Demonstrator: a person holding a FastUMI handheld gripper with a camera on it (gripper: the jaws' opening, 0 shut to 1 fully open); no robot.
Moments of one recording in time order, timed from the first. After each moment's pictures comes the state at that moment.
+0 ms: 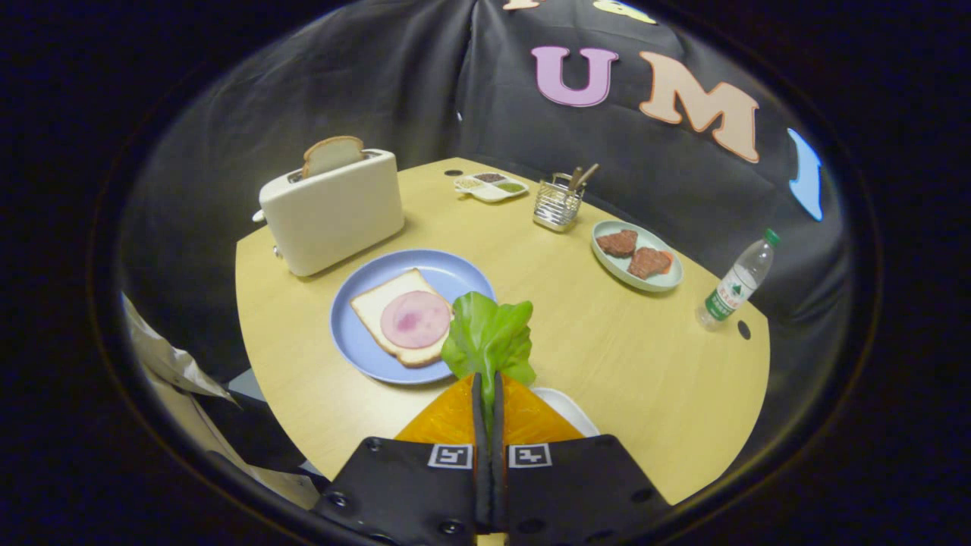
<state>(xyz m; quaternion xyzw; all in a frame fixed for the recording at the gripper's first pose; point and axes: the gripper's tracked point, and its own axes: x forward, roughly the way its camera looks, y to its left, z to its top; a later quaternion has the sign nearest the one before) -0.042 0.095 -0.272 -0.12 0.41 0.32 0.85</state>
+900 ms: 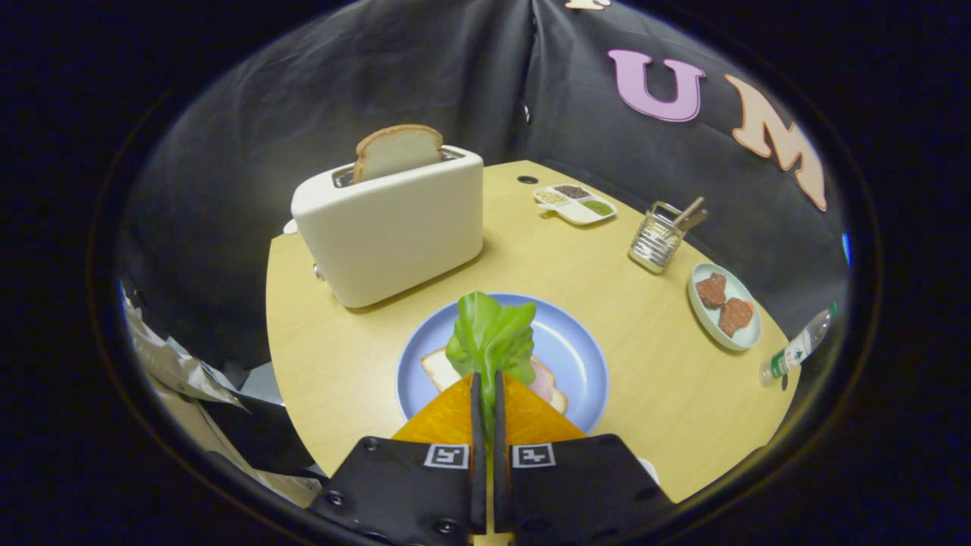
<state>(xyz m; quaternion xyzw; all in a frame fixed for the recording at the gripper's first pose) -0.044 0.230 -0.284 -0.13 0.41 0.41 0.80</state>
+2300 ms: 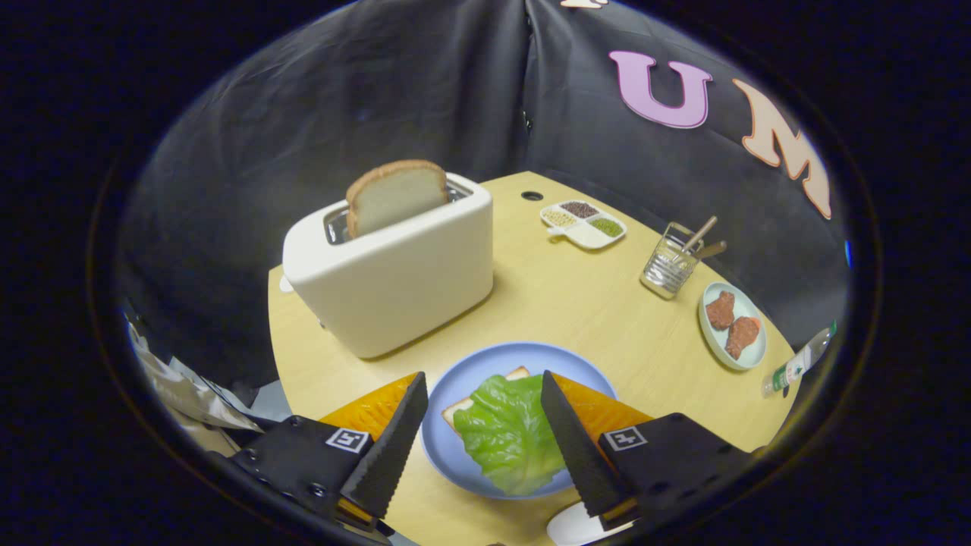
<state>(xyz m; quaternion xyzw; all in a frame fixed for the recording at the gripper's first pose) -0.018 0.279 -0.243 -0.11 0.41 0.39 0.82</state>
